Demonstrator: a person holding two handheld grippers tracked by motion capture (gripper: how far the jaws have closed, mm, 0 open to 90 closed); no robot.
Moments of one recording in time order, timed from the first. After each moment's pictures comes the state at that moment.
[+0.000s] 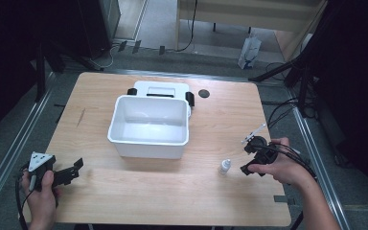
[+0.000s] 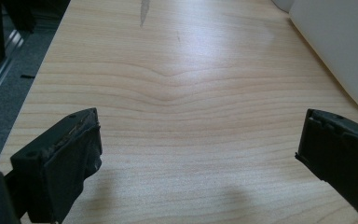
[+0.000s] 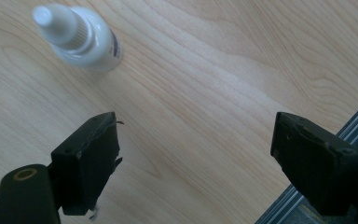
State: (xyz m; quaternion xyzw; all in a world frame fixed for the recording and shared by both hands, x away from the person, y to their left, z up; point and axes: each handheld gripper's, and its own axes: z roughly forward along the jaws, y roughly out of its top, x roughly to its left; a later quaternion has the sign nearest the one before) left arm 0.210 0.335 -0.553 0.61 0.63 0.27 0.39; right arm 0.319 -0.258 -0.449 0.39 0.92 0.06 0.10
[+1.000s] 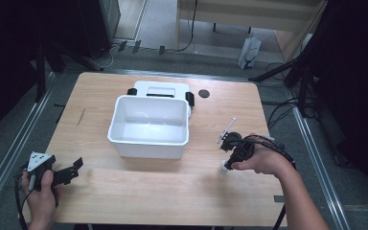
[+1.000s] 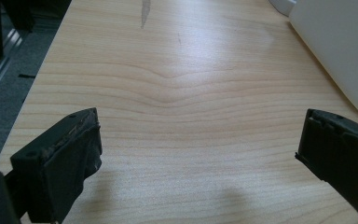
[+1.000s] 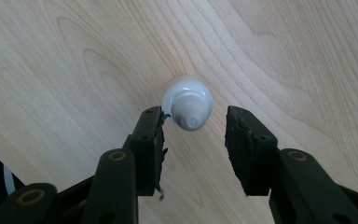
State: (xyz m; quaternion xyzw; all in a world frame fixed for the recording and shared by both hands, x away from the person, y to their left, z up) left arm 0.210 0.336 -0.553 0.60 0.64 0.27 0.40; right arm 0.328 -0.194 -0.442 0.30 0.95 0.03 0.03
